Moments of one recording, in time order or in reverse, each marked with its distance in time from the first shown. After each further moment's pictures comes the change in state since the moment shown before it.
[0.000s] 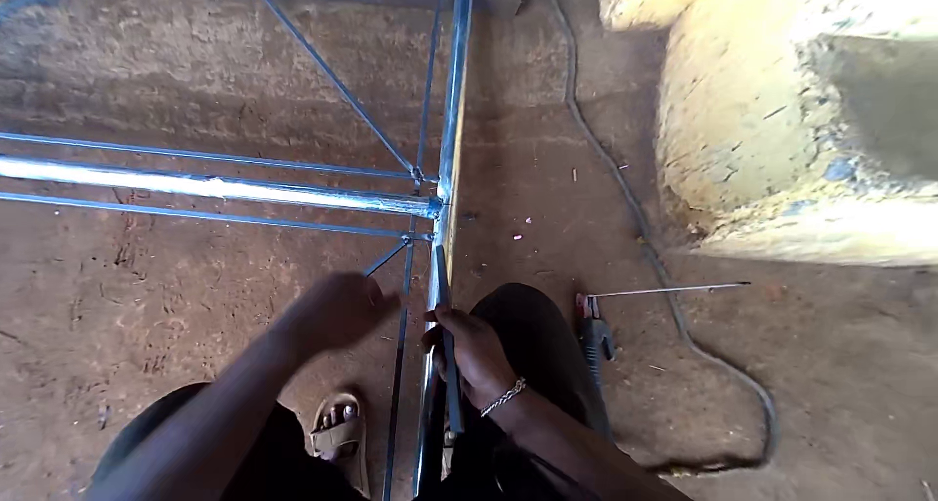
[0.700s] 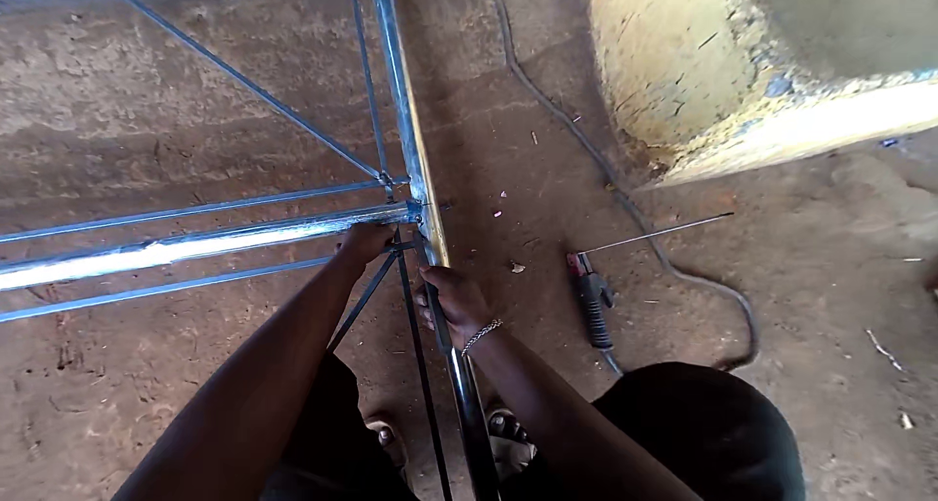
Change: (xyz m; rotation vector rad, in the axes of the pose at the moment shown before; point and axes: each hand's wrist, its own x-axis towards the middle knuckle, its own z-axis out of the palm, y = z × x) left_hand 0.240 -0.037 -0.011 -0.322 0.083 -0.030; right_hand 0.086 -0.040 0.043 0.310 0.198 0.021
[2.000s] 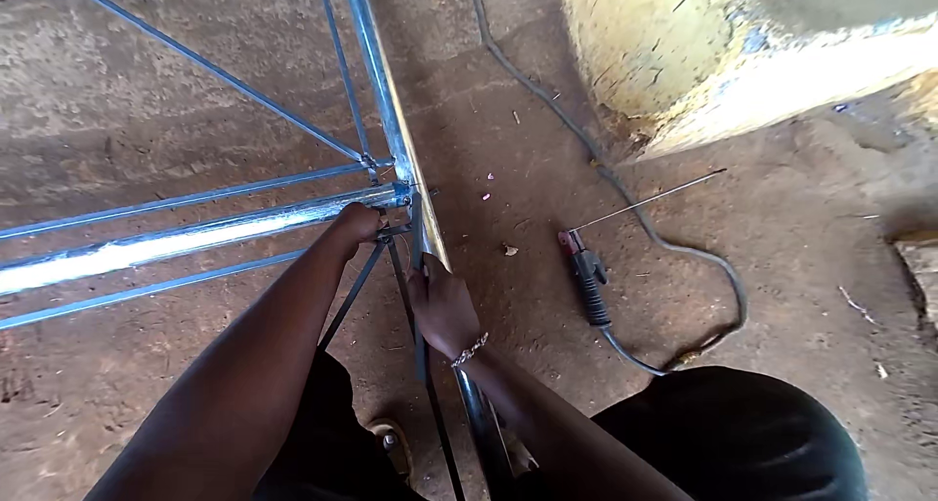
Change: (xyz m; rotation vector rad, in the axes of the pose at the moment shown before) left_hand -0.004 0.018 0.005 0.013 -0.049 -0.032; right_hand -0.009 0.039 0.004 -0.945 0.220 -0.404
